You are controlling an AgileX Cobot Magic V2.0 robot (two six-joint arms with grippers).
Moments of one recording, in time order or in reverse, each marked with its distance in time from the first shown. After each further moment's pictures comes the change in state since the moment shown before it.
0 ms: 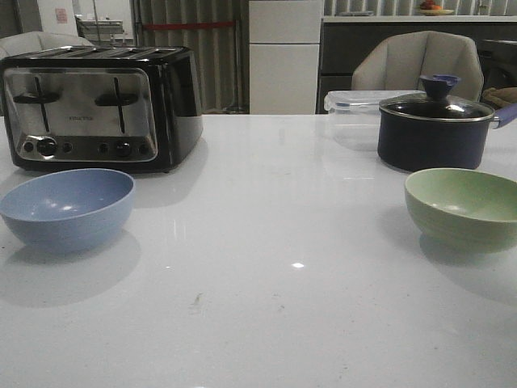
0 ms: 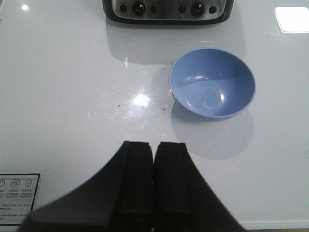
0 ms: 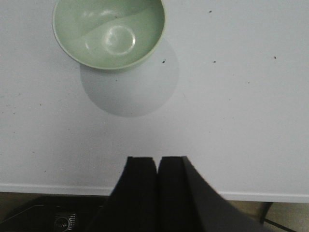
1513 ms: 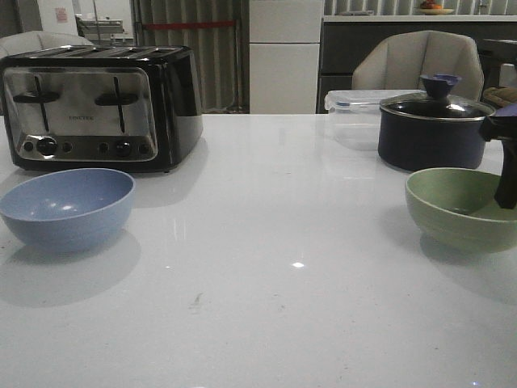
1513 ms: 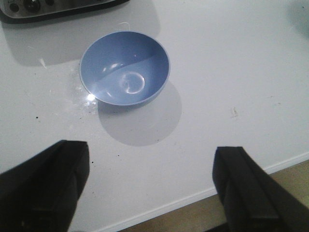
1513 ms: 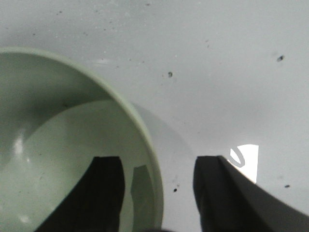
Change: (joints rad) left arm -0.298 0.050 0.000 -0.027 -0.012 0.019; right arm -0.142 1.019 -0.493 0.239 -0.147 -0.158
